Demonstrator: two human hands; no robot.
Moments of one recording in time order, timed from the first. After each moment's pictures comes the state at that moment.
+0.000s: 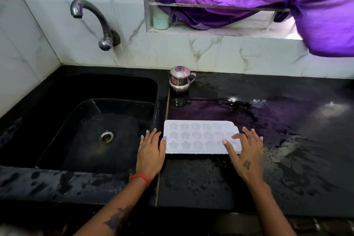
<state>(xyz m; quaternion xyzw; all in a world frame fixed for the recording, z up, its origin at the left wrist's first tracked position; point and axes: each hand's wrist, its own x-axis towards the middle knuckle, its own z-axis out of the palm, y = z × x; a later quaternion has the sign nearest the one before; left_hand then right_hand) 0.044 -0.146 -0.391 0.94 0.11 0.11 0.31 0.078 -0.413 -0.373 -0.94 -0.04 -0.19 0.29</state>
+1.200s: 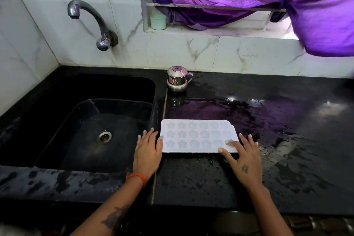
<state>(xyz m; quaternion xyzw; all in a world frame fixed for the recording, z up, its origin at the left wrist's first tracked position) 0.041 -0.148 -0.388 0.94 0.12 0.11 0.30 0.069 -0.430 -0.388 -0.95 -0.04 -0.11 0.28</state>
